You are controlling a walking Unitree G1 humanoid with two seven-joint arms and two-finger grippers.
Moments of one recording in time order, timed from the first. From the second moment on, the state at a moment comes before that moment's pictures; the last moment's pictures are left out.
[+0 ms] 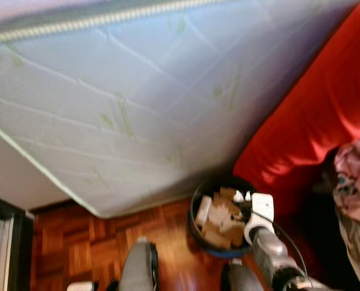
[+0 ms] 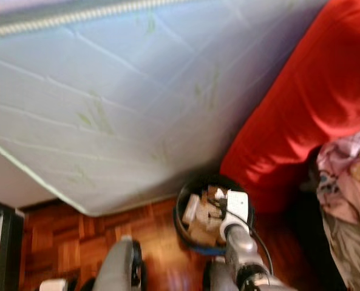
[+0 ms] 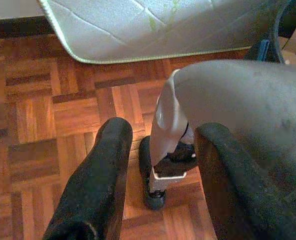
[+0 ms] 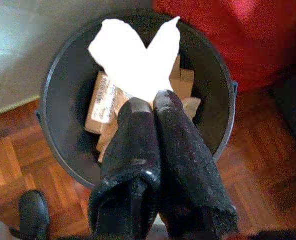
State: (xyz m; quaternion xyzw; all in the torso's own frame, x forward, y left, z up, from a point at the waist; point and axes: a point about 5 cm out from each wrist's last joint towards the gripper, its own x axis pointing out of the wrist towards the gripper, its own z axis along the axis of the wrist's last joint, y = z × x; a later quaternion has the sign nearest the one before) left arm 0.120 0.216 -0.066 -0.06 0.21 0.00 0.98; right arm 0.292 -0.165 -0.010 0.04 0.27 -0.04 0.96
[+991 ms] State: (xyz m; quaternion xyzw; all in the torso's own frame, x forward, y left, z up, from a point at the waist) left arm 0.149 0.185 0.006 -0.05 0.26 0.02 0.96; right arm 0.302 -0.173 0.001 0.03 0.26 -0.02 0.97
